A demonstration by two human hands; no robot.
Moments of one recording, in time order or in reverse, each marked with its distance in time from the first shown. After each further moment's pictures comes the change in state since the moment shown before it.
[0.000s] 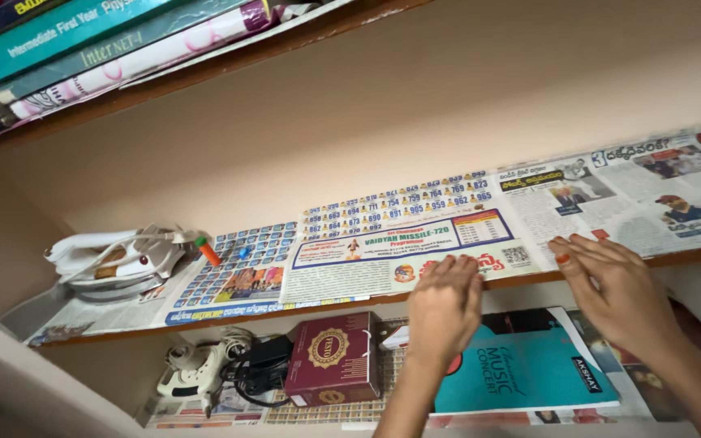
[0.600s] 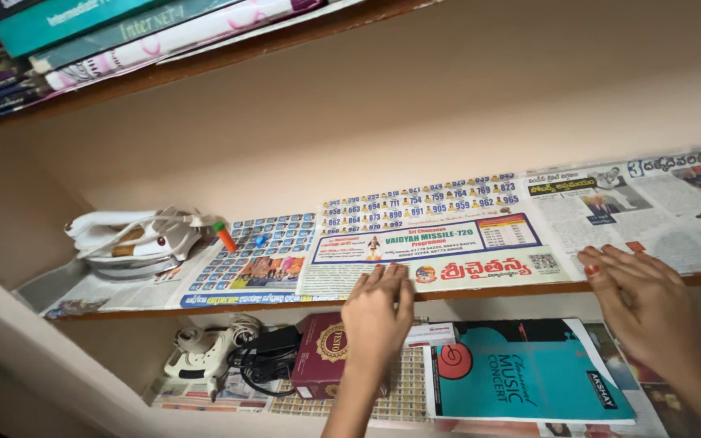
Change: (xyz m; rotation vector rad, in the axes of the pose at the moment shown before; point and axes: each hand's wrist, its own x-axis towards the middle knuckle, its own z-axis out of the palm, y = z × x) left_hand -0.025 -0.072 -0.068 0.244 0.028 -0.259; right_hand -0.004 -0.001 0.010 -0.062 0.035 -0.008
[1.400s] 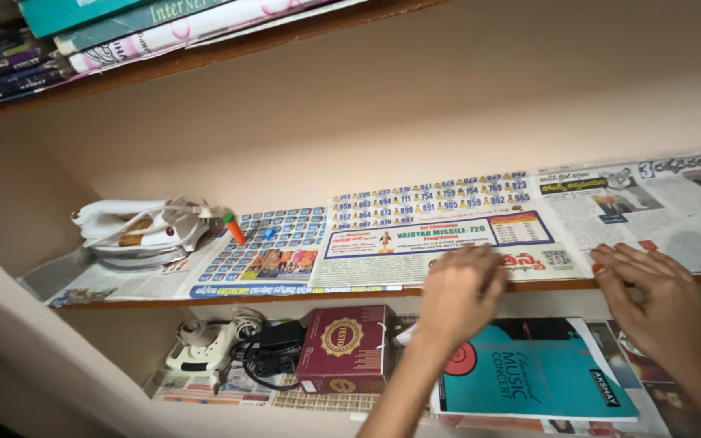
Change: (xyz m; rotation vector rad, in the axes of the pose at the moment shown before) left_hand 0.018 0.056 0.034 -0.236 -0.071 0.337; right_hand 0.000 -0.003 0.006 0.001 0.074 -0.033
